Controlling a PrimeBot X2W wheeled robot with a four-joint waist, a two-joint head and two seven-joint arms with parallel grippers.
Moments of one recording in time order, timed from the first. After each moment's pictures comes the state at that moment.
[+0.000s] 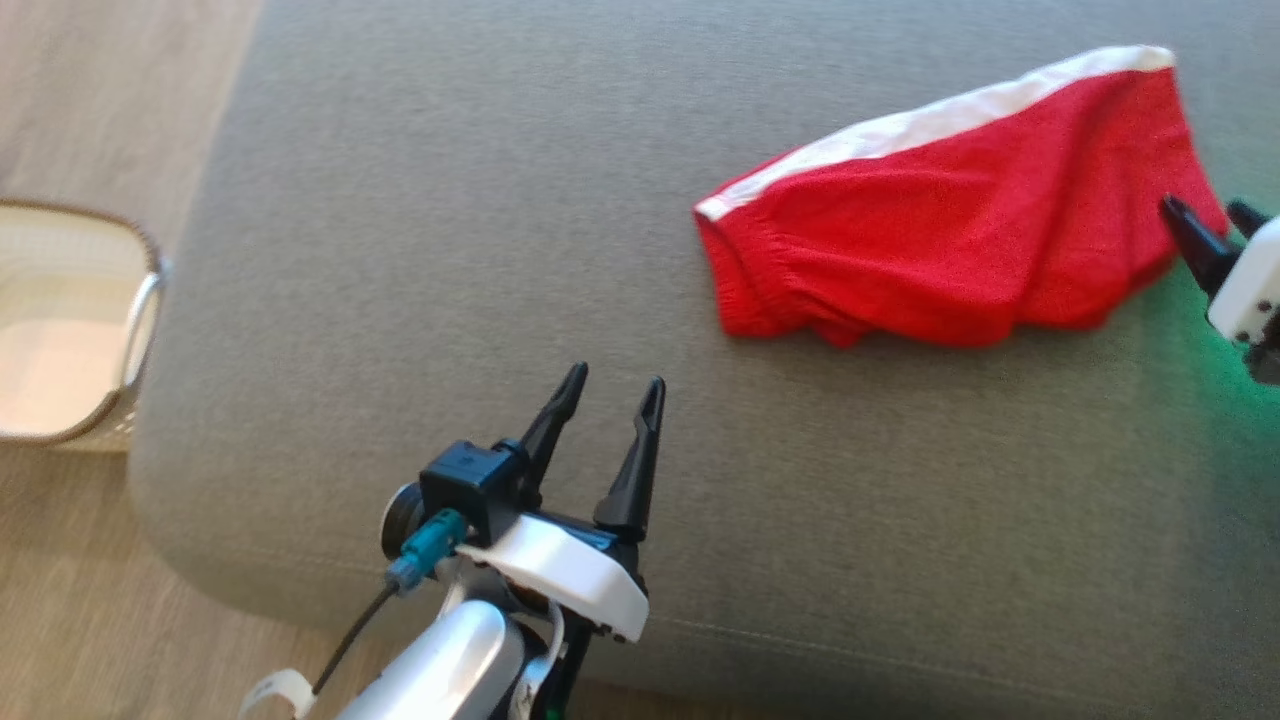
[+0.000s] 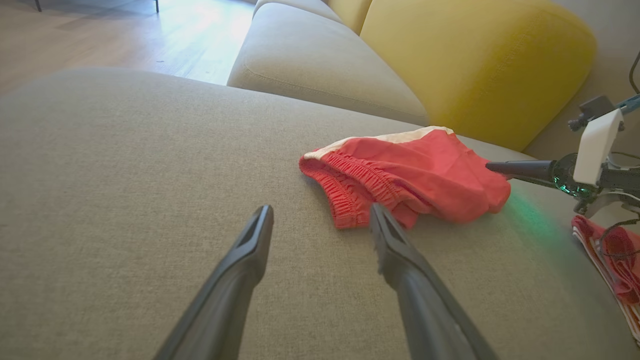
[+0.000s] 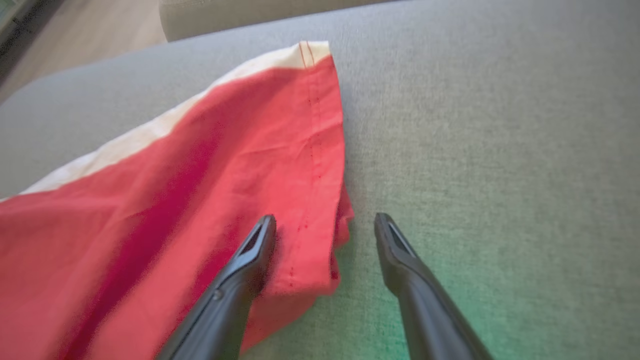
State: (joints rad) left arm -0.26 0.15 -0.77 0.10 -0.56 0.22 -0.26; right arm -0.79 -0.49 0.20 0.95 0.68 0.13 0.23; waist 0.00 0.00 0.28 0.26
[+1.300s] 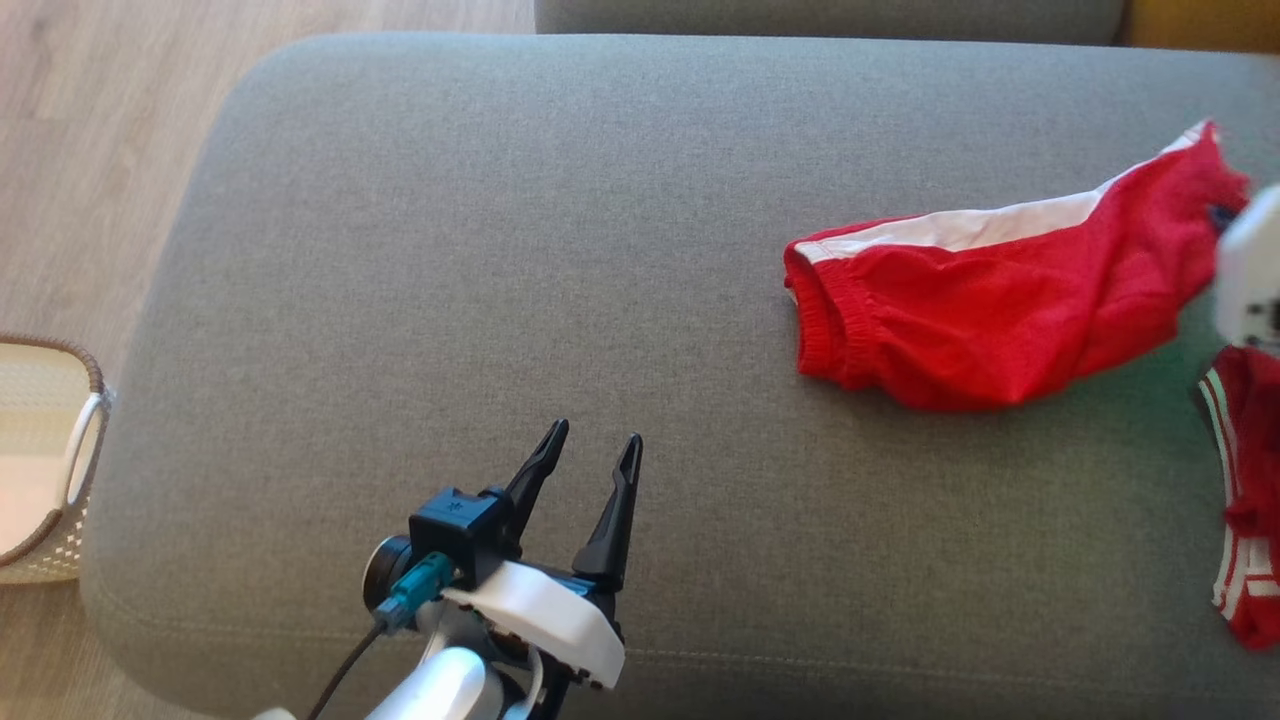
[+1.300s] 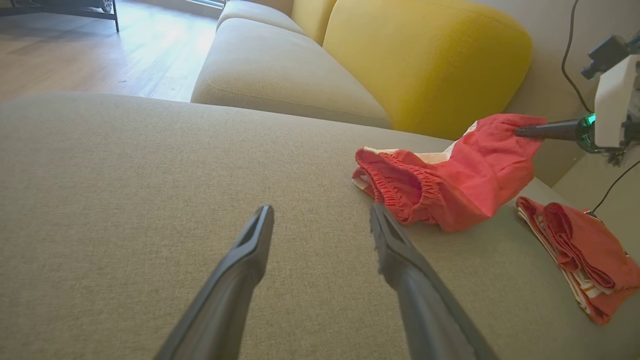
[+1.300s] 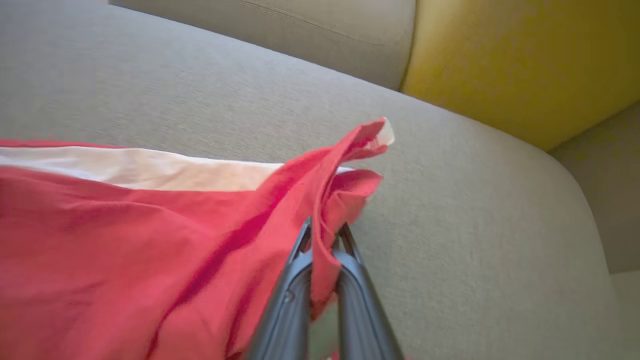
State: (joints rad) left arm -0.17 0.17 -0.73 0.12 -0.53 0.19 -0.24; right arm -0.89 -0.53 0.35 1.02 0.37 0.13 0.25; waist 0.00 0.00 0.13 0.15
